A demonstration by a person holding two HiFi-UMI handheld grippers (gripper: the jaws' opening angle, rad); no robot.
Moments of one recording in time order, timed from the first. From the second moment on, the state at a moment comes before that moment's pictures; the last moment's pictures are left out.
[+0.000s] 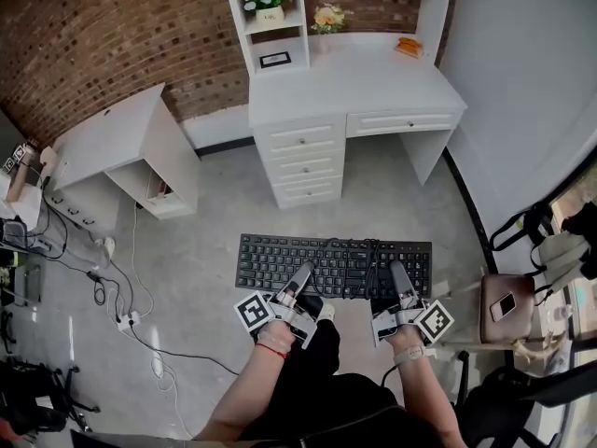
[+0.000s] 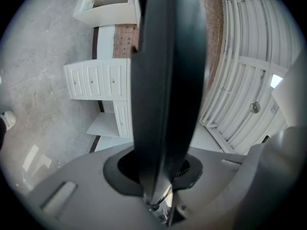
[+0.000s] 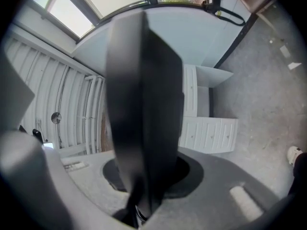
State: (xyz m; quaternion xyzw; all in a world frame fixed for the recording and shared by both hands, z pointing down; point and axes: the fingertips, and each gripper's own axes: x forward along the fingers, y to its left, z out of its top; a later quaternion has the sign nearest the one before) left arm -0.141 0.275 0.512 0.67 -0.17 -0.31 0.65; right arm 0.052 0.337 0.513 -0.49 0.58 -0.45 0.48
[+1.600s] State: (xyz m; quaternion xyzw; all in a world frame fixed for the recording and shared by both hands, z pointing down) left arm -0.072 0.015 0.537 0.65 -0.19 -0.29 0.67; right arm 0.121 0.072 0.547 -0.49 0.56 -0.48 0.46
